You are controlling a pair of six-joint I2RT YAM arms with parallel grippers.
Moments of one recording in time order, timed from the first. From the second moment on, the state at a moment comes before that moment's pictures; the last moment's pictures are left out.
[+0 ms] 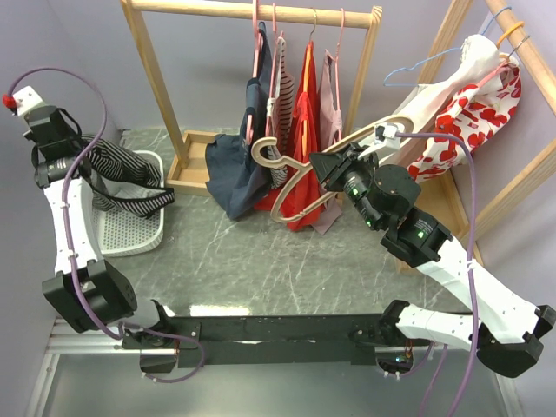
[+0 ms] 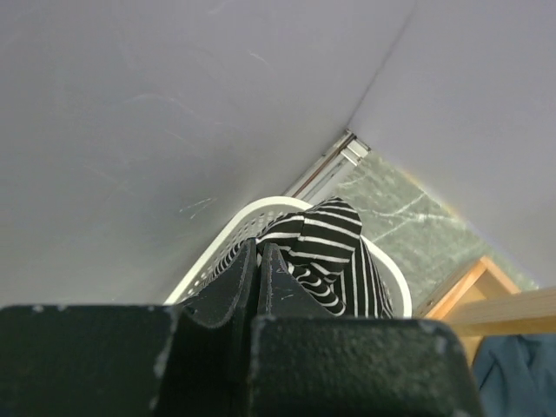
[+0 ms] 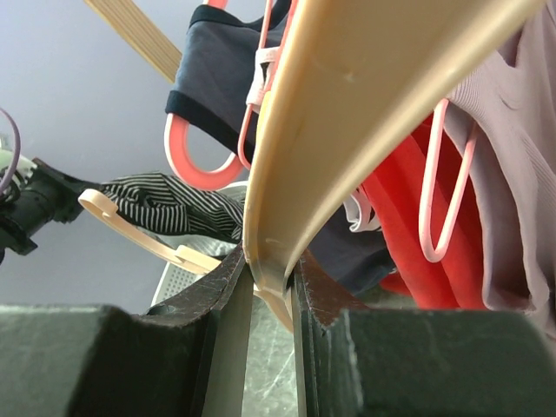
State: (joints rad) left arm 0.41 1.40 1.46 -0.33 -0.27 -0.25; right arm 0.83 1.00 1.23 -0.22 0.41 0.61
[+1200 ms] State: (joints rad) left arm 0.49 1.41 1.46 -0.35 0.25 -0.36; right arm 0.79 1.02 1.23 -0.19 0.35 0.62
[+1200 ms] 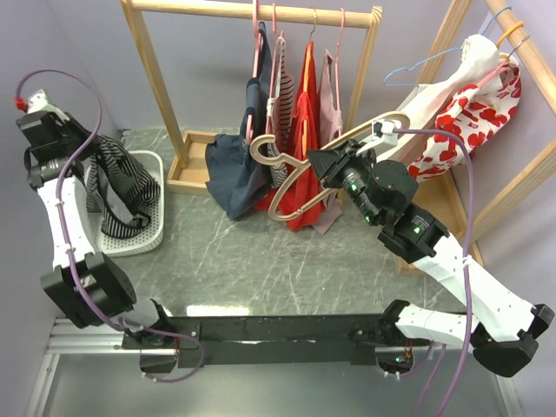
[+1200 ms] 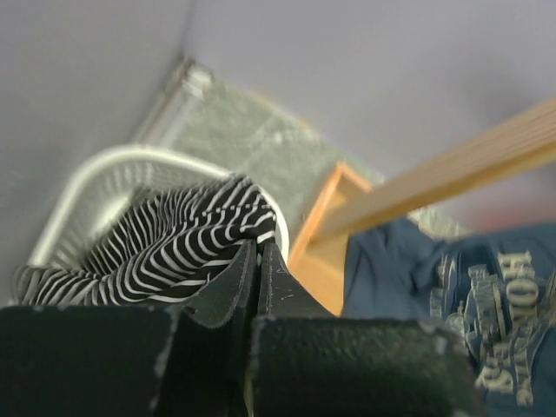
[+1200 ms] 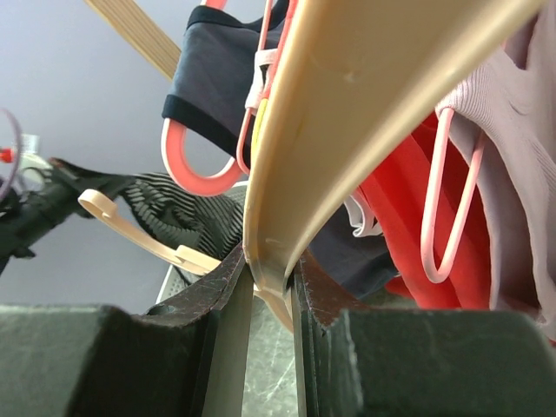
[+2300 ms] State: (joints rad) left arm 0.35 1.84 1.52 -0.73 -0.12 -0.34; right arm 0.79 1.02 1.24 -0.20 0.19 0.59
